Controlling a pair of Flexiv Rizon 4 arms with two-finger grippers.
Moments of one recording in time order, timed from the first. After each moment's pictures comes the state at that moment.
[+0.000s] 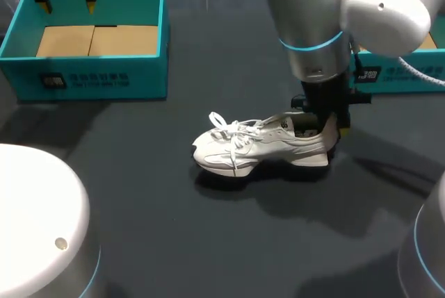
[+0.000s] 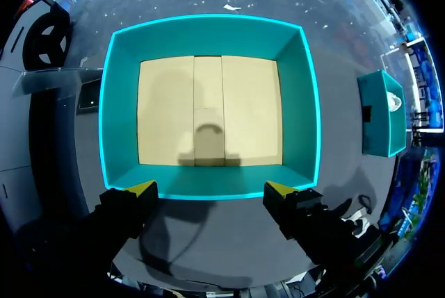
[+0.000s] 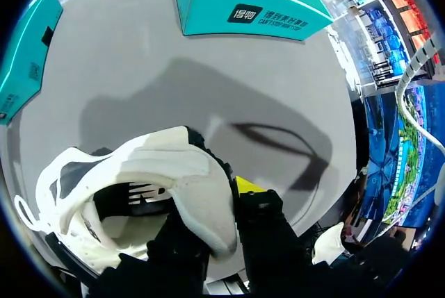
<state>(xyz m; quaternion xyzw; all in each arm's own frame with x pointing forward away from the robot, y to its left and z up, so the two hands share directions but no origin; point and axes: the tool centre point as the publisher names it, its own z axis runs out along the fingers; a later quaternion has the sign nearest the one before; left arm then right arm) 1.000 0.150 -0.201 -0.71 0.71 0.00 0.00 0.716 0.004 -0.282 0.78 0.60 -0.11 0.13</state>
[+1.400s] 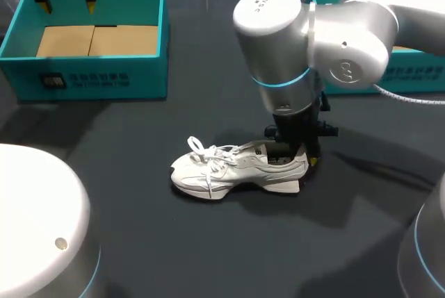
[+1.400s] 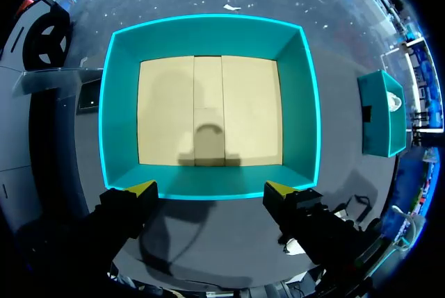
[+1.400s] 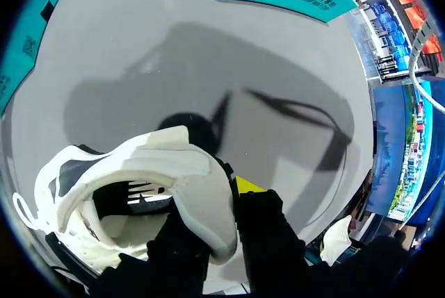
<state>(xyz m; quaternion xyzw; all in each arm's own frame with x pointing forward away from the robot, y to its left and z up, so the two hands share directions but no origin) 1.000 0.150 -0.201 -0.71 0.71 0.00 0.00 0.697 0.053 -0.354 0.78 0.60 -0.11 0.10</state>
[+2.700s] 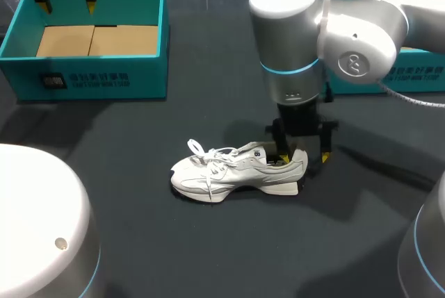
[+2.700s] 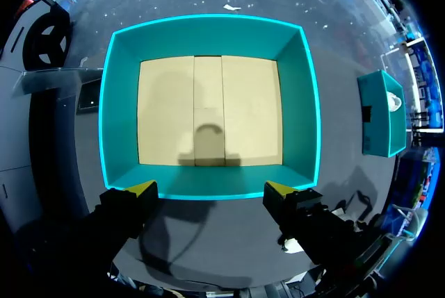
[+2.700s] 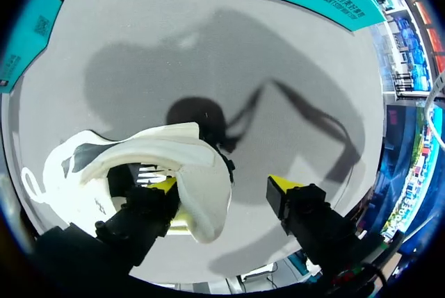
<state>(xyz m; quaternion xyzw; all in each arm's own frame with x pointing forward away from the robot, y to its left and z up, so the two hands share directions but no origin) 1.000 0.150 -0.201 -0.71 0.71 0.00 0.00 0.705 0.057 -0.350 0.74 0.66 -0.11 0.05</state>
